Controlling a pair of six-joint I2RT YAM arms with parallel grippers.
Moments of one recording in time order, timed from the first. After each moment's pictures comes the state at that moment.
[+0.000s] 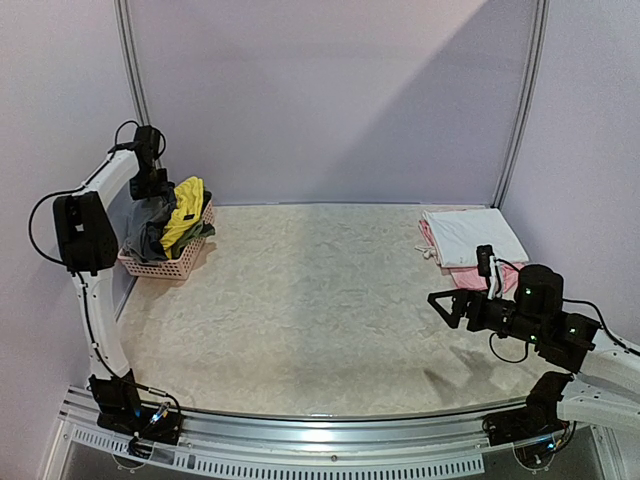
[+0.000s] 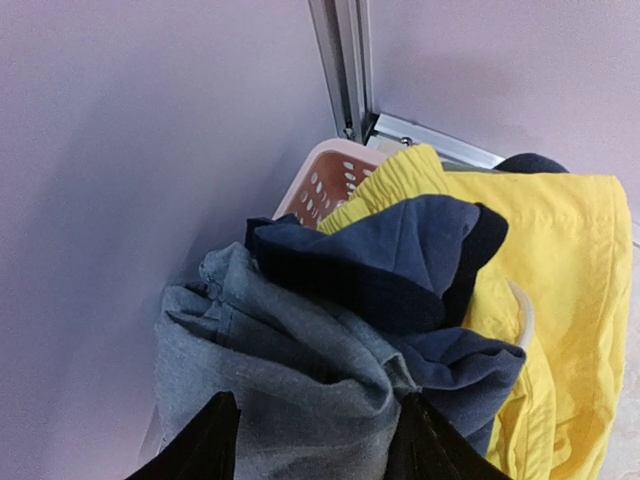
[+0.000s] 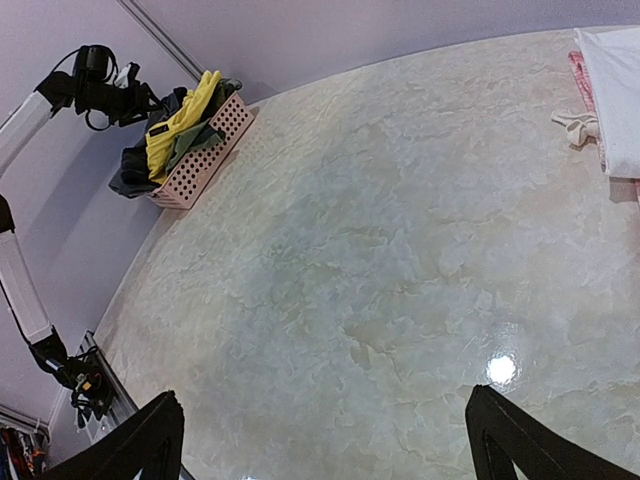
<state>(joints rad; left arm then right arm) 0.08 2.22 2.17 -0.86 -0.37 -0.19 0.68 0.65 0.35 -0.06 -0.09 0.61</state>
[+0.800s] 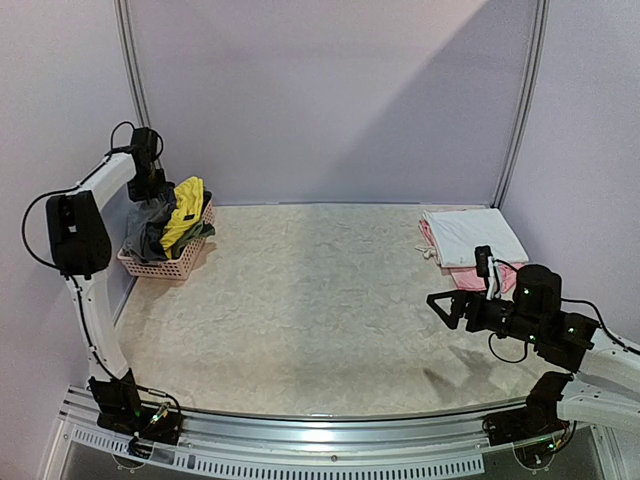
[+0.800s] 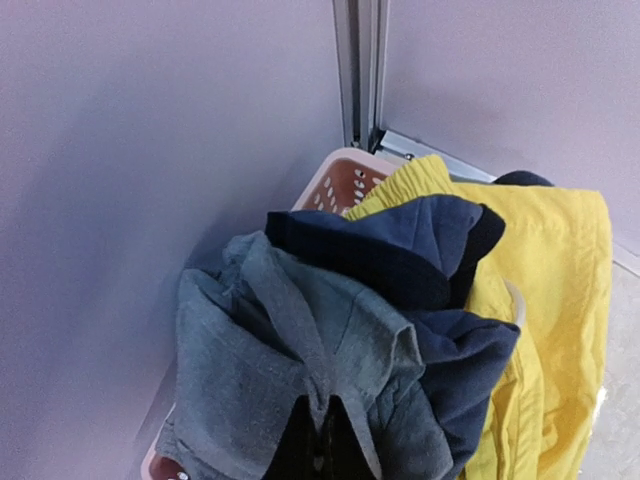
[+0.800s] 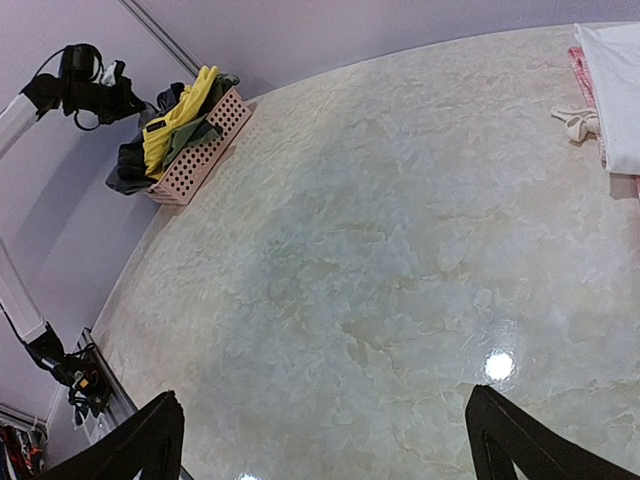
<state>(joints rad) 0.08 2.13 2.03 -0.77 -0.37 -0.25 0.68 0.66 0.35 -0.06 -0.09 0.61</state>
